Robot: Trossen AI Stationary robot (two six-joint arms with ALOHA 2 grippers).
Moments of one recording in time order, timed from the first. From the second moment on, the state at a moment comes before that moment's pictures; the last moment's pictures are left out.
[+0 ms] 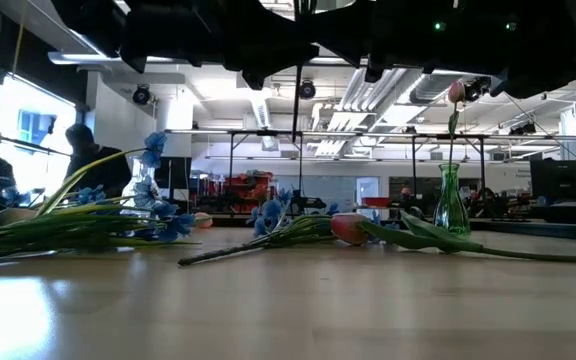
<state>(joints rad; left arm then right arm) -0.03 1.56 0.74 0.70 0.10 0.03 0.22 1.72 0.61 1.34 0.34 -0.20</state>
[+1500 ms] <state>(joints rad) 0.39 0.74 0.30 0.46 -0.81 0.22 0.31 1.62 0.61 0.96 0.66 -0.03</state>
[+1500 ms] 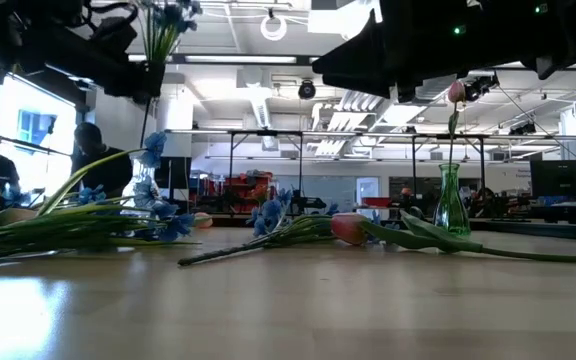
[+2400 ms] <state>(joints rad) 0.58 0.86 0.30 0.47 -0.72 0.13 0.31 1.62 0.61 0.96 0.63 -0.03</state>
